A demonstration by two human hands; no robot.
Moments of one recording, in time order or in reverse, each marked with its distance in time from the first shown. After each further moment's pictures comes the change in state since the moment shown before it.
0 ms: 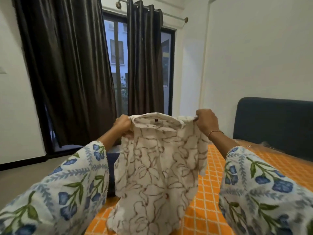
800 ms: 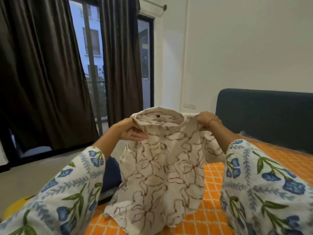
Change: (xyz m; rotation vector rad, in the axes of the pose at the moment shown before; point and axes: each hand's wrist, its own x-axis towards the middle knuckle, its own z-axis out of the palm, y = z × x) left_hand 0.042 0.038 0.082 -0.558 -0.660 -0.168; right_hand 0.040 0.057 0.011 0.180 -0.307 0.627
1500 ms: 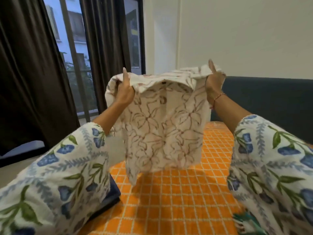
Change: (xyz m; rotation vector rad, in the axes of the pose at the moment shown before) left_hand 0.129 0.071 0.010 0.359 0.542 0.712; right_hand 0.114 -0.049 -0.003 0.941 0.348 -0.277
